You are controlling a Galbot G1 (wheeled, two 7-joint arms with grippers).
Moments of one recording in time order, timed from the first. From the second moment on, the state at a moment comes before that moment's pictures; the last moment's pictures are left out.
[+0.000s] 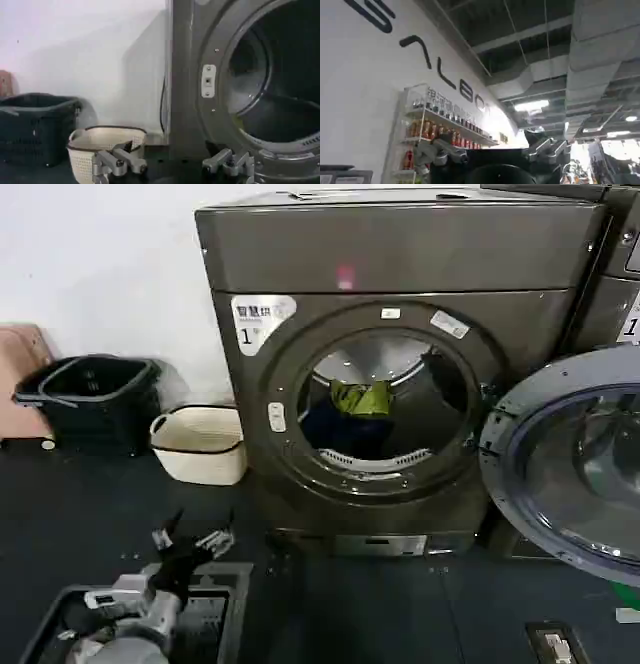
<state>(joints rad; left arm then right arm) 1.37 -1.37 -0.57 -2.23 -0.20 0.50 -0.01 -1.90 0.90 2.71 1.89 0.97 -0.54 0.03</state>
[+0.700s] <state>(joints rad) 1.36 -1.37 -0.57 -2.25 -0.20 0.50 0.03 -1.89 0.91 2.70 1.90 1.03 -0.50 0.01</state>
